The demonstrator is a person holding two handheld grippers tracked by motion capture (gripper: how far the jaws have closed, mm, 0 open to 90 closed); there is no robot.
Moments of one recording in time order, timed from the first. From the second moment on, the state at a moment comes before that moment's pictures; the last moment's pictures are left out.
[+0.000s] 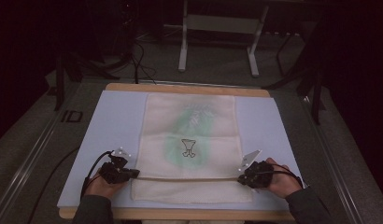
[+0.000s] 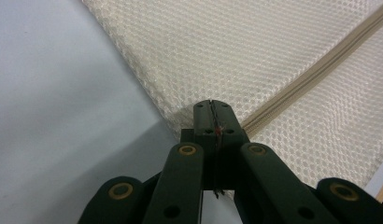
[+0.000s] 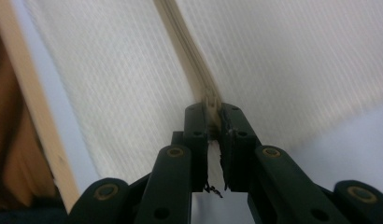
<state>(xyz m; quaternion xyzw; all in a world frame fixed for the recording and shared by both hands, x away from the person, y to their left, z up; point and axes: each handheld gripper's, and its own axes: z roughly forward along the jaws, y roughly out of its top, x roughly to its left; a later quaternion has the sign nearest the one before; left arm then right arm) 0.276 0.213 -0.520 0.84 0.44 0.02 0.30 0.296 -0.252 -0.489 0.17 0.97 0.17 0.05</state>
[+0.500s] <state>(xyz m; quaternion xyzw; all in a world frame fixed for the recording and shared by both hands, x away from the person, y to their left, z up) 0.276 0.213 -0.520 0.84 0.44 0.02 0.31 0.296 -0.271 -0.496 0.19 0.96 0.21 0.03</state>
